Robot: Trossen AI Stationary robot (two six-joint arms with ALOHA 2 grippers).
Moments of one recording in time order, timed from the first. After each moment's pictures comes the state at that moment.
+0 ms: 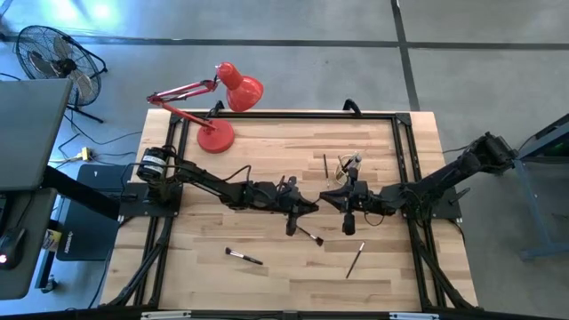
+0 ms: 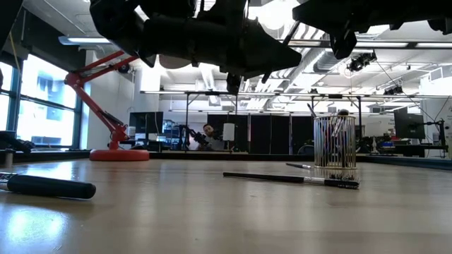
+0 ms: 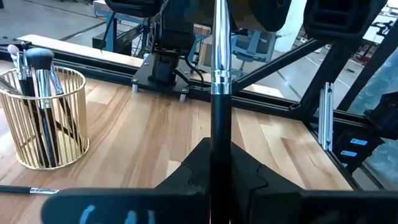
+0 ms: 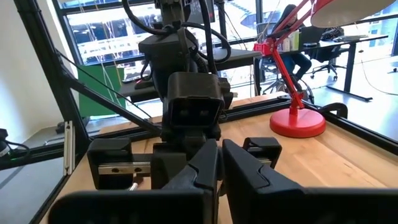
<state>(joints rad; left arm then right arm) -0.15 1.88 0.98 0.79 -0.08 -0.25 0.37 1.20 0.42 0.79 0.54 0.17</state>
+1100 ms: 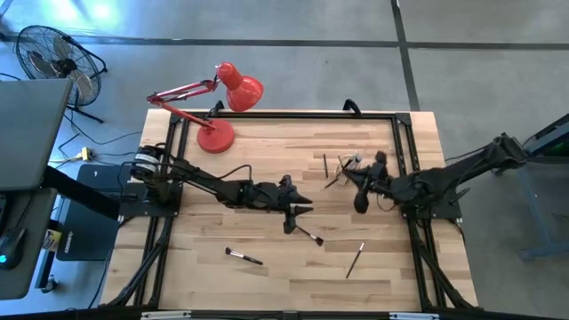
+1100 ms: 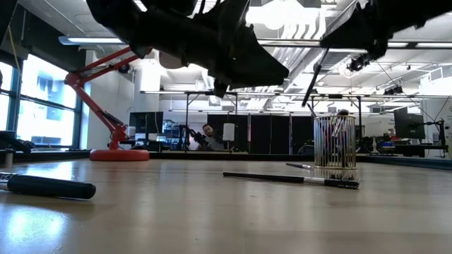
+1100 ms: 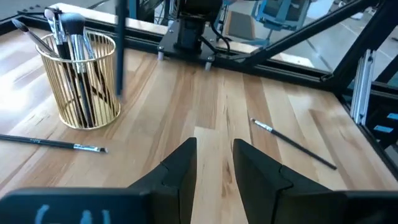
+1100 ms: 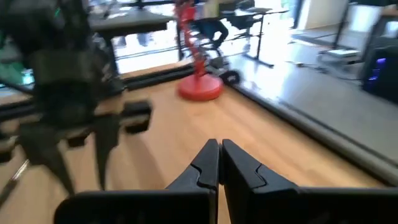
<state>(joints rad) -0.15 1.82 0.98 0.56 -0.16 -0.26 0.34 0.80 0.48 0.03 0.81 0.29</state>
